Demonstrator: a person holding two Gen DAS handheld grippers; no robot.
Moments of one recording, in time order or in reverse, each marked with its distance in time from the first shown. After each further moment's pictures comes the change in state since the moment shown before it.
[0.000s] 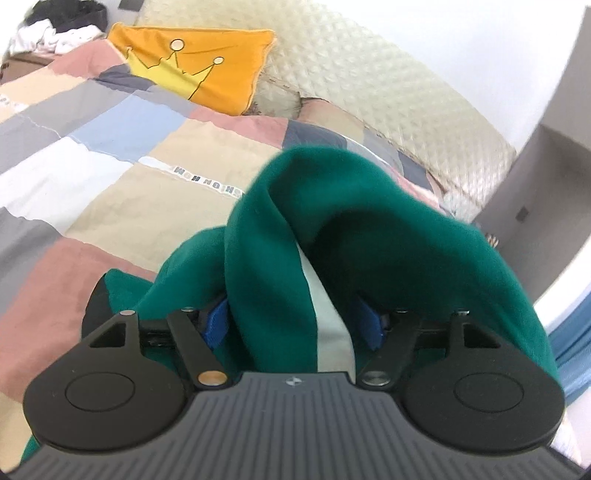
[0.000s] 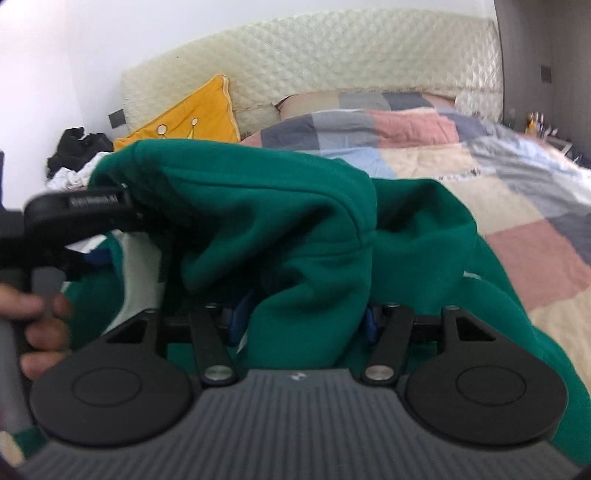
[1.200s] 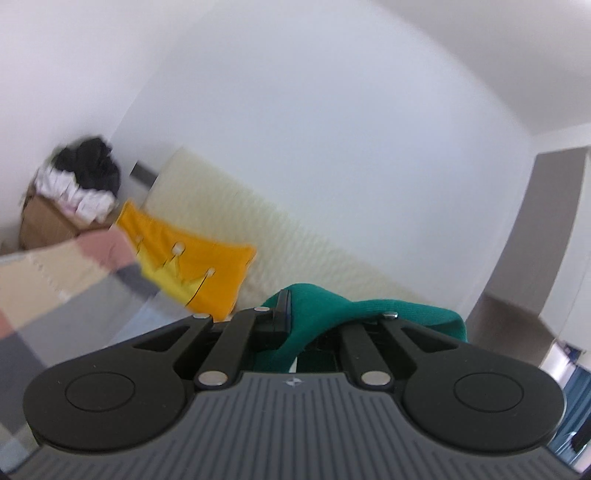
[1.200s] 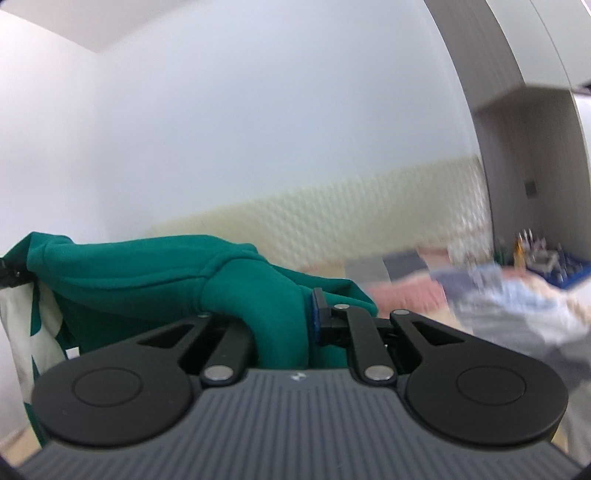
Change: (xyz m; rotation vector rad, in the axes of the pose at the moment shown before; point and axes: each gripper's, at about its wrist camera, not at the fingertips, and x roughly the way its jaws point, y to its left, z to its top) left arm -0.341 -0.015 0.163 -0.050 -0.545 -0.106; right arm -0.213 -0.009 0.149 0.044 -0.450 0.079
